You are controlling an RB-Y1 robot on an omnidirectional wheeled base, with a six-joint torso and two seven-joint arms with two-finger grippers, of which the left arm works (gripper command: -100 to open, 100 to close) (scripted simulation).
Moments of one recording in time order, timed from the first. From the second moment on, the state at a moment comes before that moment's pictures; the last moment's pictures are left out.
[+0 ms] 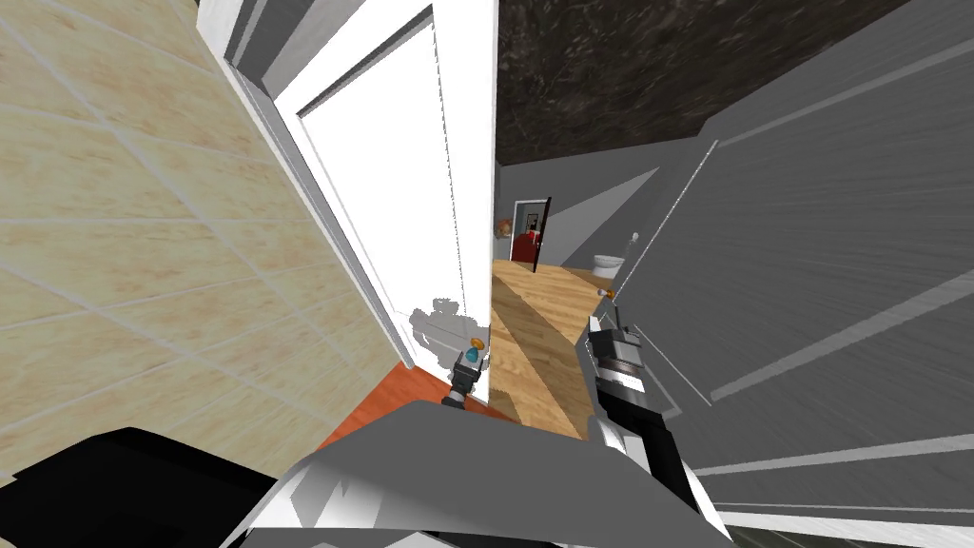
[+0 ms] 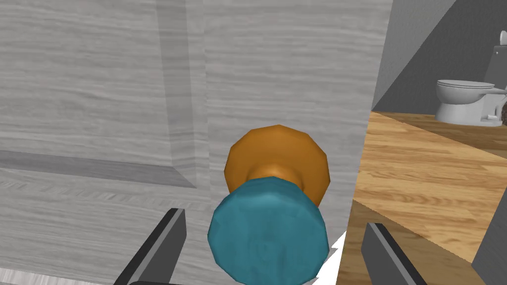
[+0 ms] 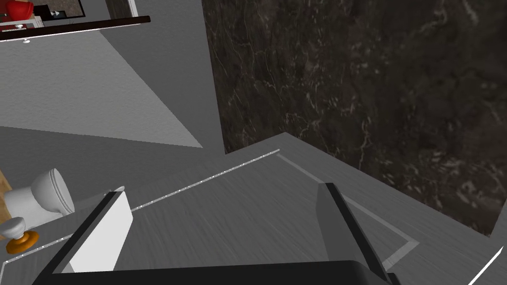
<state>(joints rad) 0.13 0.26 -0.79 -1.06 0.83 -0.92 1.09</state>
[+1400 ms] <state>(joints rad) 0.13 0.25 -0.71 -1.04 0.85 -0.91 1.09</state>
